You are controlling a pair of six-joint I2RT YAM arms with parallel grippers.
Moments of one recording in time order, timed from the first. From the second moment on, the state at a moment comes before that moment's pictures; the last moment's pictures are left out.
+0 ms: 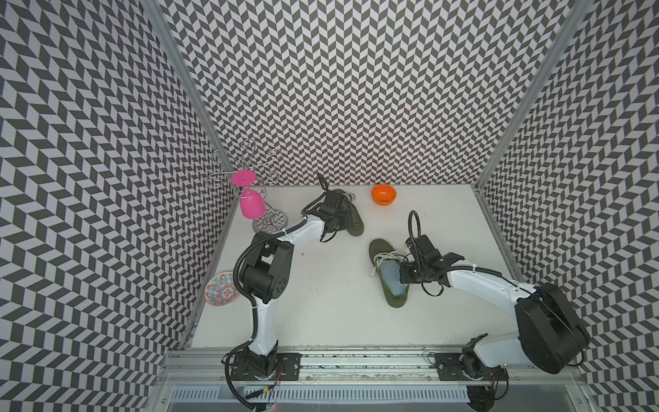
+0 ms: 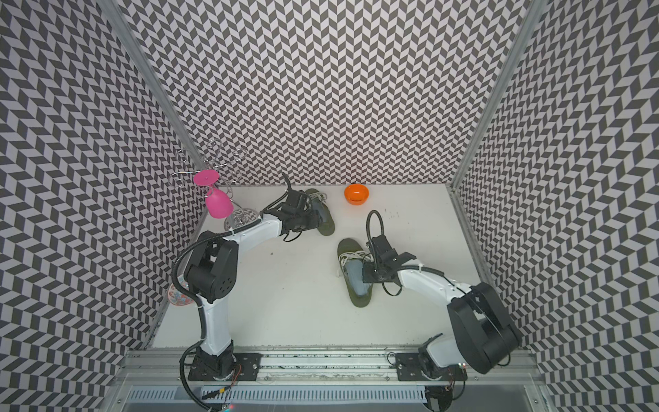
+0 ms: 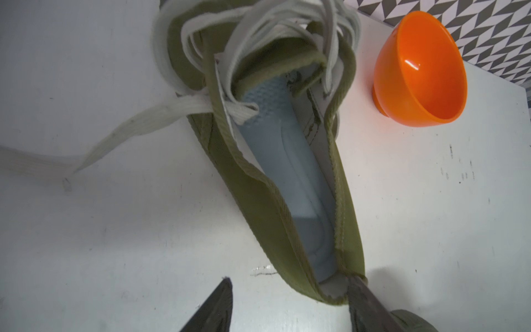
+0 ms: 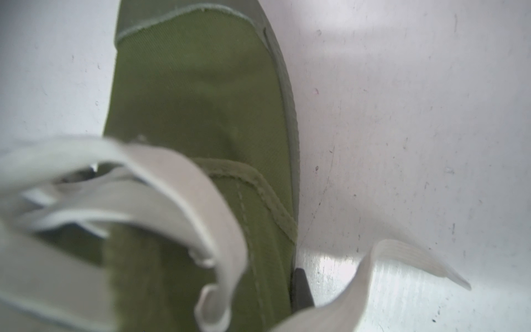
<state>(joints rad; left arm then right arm) -0.45 2.03 1.51 -0.31 0.04 -0.57 0.51 1.43 0.78 -0.46 -0.08 0.48</state>
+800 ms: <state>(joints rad) -0.37 2.01 1.44 -0.30 -0.05 -0.42 0.51 1.49 0.87 -0.44 -0.10 0.48</state>
